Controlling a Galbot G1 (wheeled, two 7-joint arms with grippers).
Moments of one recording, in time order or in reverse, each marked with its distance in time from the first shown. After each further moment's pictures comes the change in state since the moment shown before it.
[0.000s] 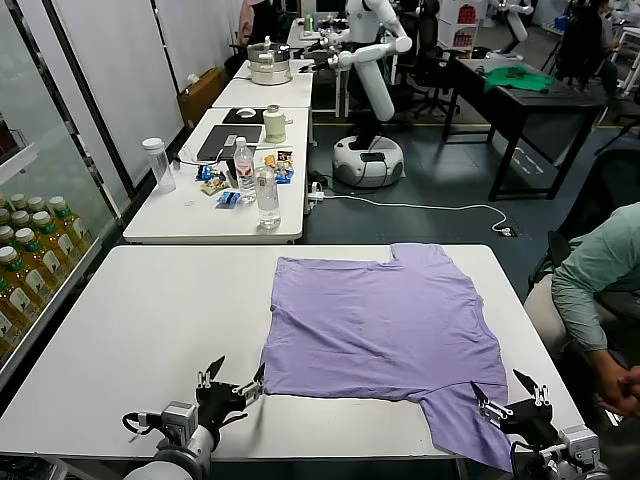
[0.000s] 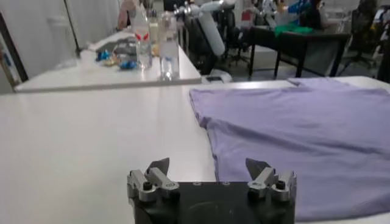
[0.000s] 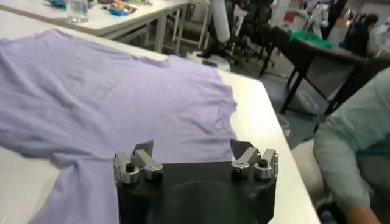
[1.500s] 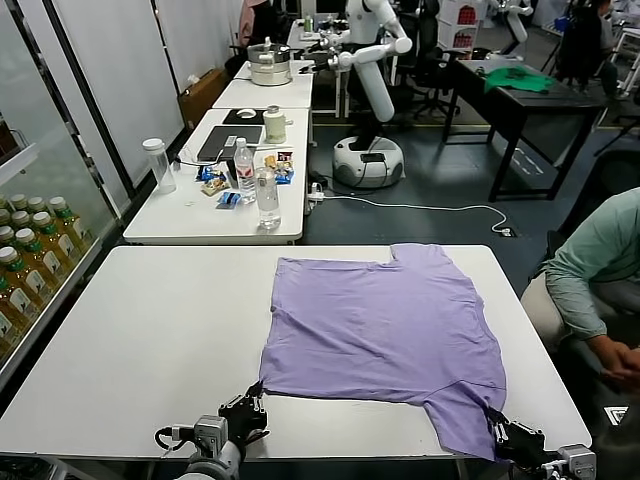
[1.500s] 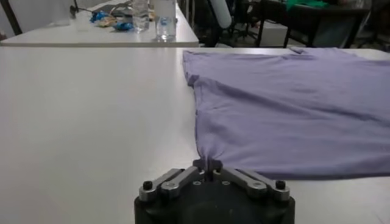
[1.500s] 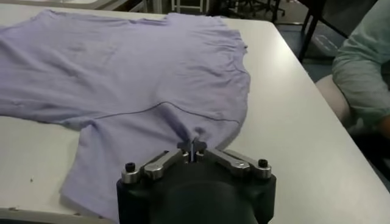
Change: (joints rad) left arm 0.000 -0.049 0.055 0.044 0.056 0.035 -0.080; right arm -0.052 0.015 0.000 0.036 0.097 0.007 -0.023
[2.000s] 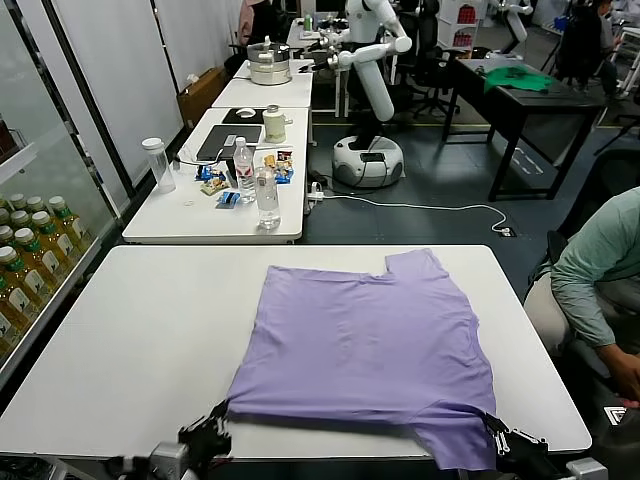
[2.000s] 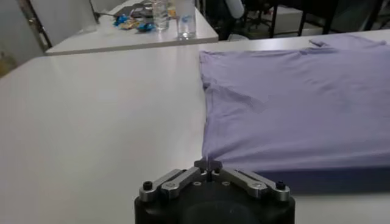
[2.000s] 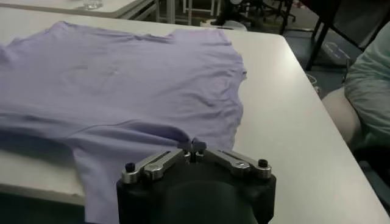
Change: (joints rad) left arm 0.316 0.116 -0.162 -0.222 -0.012 -0.042 -0.036; right arm -0.176 0.028 0.080 0.170 -0.064 0.014 0.000
